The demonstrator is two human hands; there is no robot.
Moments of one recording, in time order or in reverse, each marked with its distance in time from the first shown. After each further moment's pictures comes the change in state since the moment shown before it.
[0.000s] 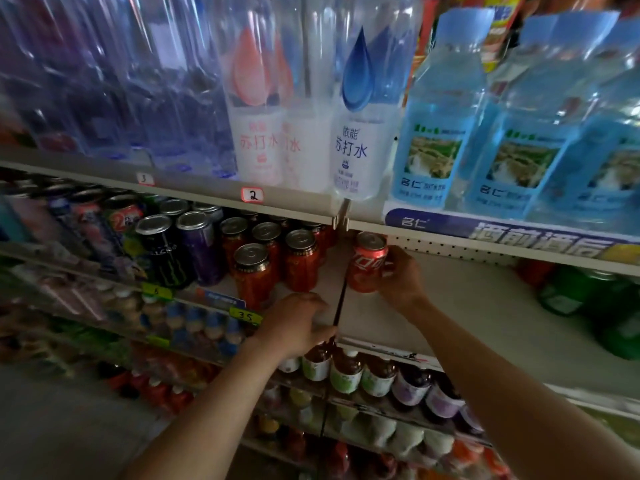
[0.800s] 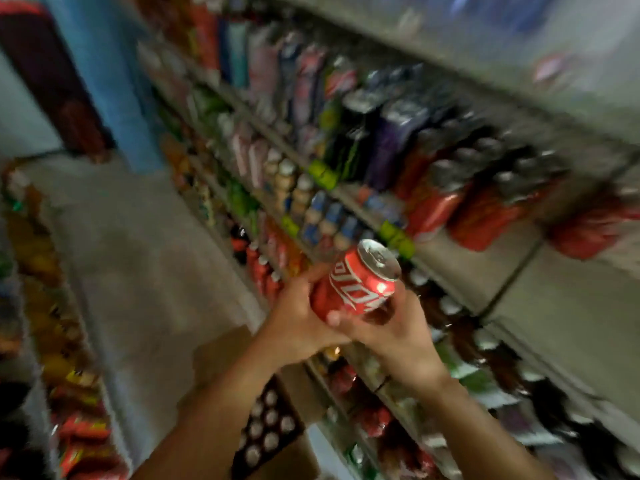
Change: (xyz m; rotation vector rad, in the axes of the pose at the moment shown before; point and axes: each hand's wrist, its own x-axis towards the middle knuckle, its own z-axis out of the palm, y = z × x) left_hand -0.198 -0.059 0.047 -1.040 0.557 -0.460; right_hand -0.183 -0.047 0.145 0.314 -0.831 -0.118
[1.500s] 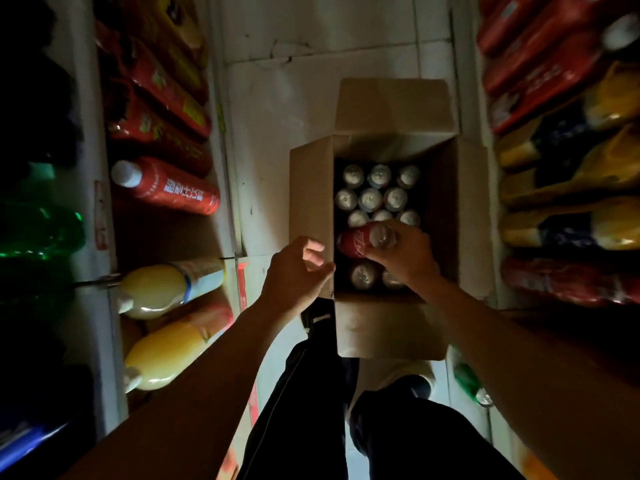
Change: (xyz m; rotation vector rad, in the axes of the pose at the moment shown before) left_hand -0.212 -0.588 -0.053 0.197 0.565 -0.915; right_hand 0.027 0.640 0.311 -0.628 -0.612 0.284
